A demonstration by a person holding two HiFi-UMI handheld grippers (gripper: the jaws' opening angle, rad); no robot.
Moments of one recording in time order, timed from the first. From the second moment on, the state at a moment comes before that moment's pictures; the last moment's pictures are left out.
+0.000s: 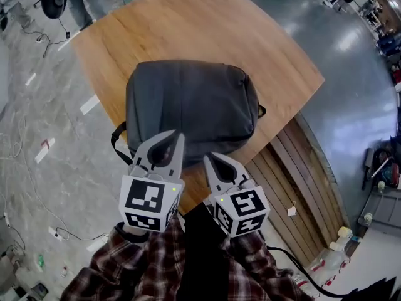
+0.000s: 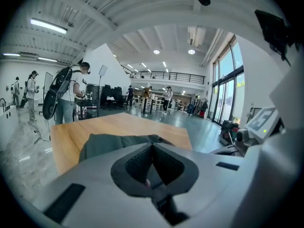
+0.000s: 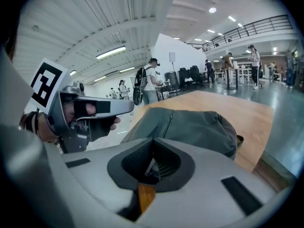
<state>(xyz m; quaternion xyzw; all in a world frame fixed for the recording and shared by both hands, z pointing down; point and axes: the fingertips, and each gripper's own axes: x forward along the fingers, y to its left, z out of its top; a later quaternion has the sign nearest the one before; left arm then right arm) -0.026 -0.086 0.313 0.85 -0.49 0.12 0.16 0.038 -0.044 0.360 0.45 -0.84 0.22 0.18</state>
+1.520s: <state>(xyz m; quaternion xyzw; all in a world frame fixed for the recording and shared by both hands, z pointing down) -0.033 -0.073 0.503 0.80 -0.43 0.19 0.38 -0.016 -0.030 0.530 0.38 -0.75 0.47 0.28</state>
